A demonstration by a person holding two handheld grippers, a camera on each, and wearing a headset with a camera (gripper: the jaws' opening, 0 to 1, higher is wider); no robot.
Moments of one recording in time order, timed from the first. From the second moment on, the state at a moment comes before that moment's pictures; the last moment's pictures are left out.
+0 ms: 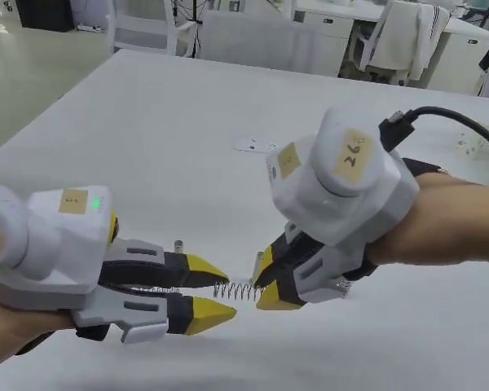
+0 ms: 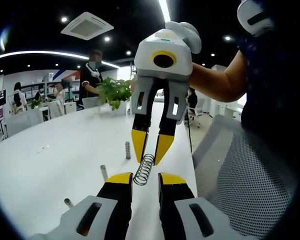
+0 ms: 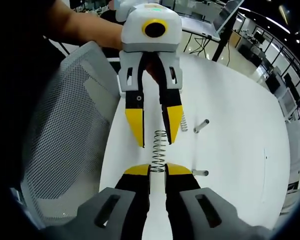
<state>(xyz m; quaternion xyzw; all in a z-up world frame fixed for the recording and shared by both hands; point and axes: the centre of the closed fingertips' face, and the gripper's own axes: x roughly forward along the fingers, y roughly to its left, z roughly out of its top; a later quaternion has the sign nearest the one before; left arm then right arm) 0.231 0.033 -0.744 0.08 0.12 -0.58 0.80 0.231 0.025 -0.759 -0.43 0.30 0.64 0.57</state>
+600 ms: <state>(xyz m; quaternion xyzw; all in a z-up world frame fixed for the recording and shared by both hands) 0.232 0.032 -0.744 0.08 0.11 -0.58 0.80 0.230 0.024 -0.760 -0.44 0.29 0.64 0.56</state>
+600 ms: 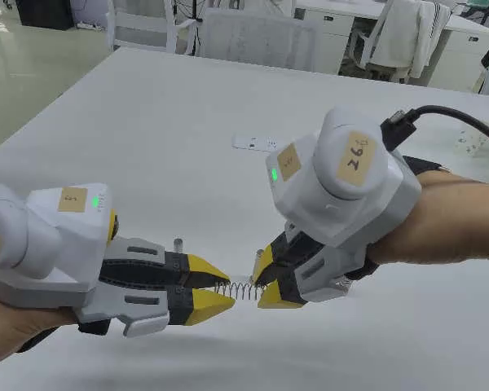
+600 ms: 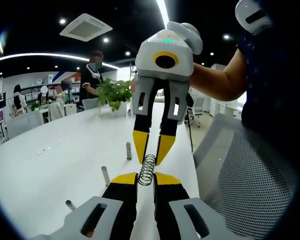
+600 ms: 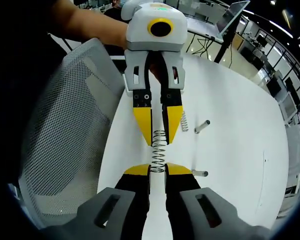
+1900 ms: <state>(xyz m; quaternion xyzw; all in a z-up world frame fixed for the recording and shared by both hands) 0.223 0.029 -0.726 0.07 0.09 -0.61 0.79 0.227 0.022 -0.767 -0.42 0.31 0.64 0.56</state>
